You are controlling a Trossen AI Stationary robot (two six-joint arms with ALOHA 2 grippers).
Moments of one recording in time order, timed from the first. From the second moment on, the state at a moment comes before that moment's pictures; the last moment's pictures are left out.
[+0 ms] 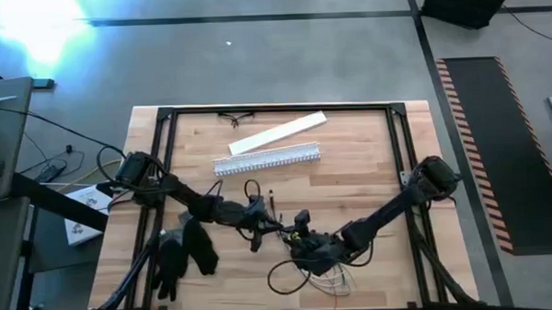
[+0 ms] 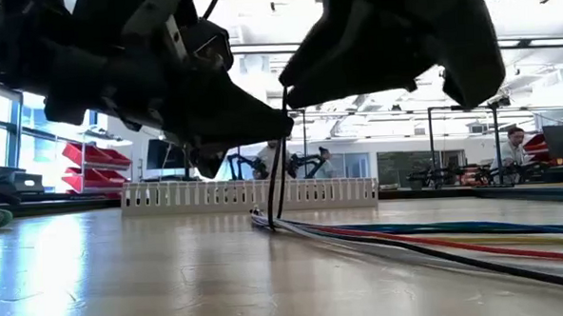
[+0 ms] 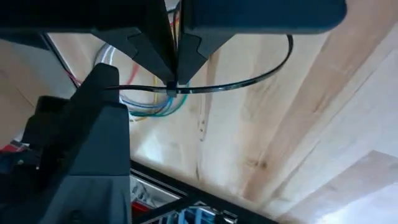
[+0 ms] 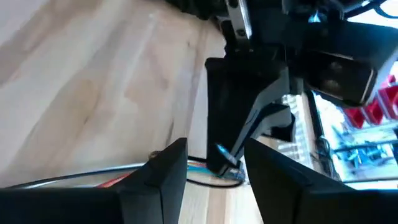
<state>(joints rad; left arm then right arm) -0.31 1.88 0.62 0.99 -0.17 -0.48 0.57 1.92 1.17 -0.02 0.77 -0.28</state>
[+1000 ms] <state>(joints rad) -0.31 1.89 0.62 0.93 -0.28 -0.46 0.56 1.96 1.19 0.03 0.77 -0.08</state>
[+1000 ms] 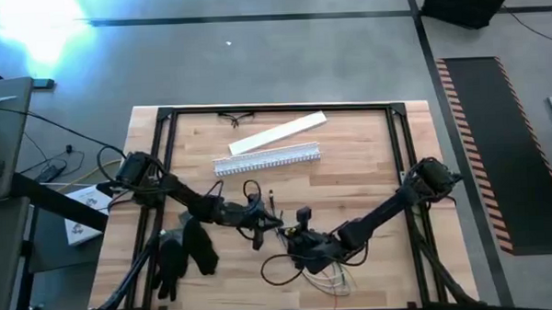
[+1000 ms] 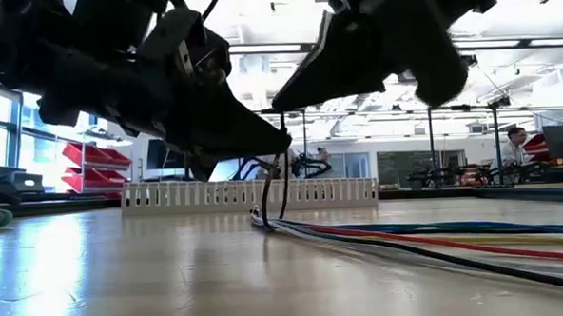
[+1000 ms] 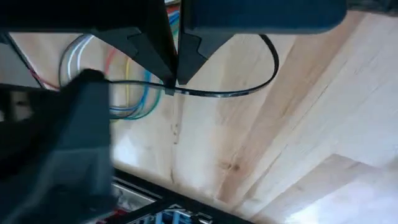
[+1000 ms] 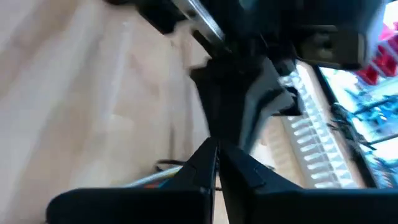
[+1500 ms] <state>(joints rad) -0.32 1.89 0.62 0.92 -0.30 -0.45 0.58 1.96 1.29 -0.22 0.78 -0.04</state>
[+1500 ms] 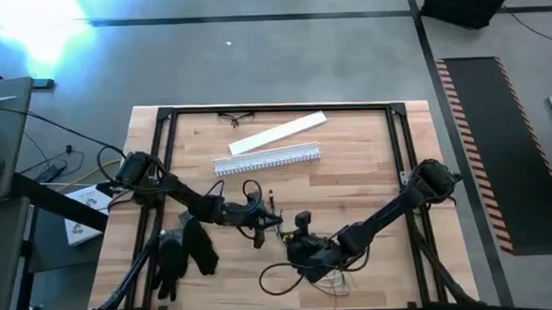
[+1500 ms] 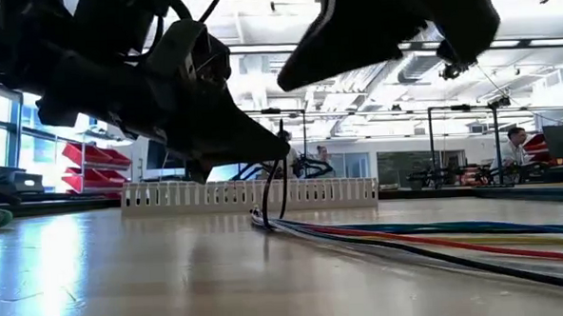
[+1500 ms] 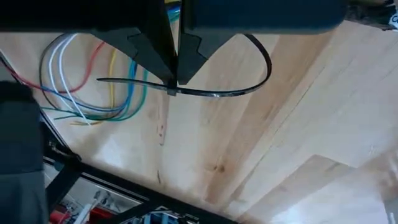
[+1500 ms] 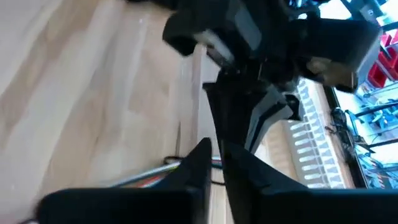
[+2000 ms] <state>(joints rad) -0.34 1.89 0.62 0.92 -0.33 -0.45 0.51 2.03 1.29 -0.19 0.82 0.05</state>
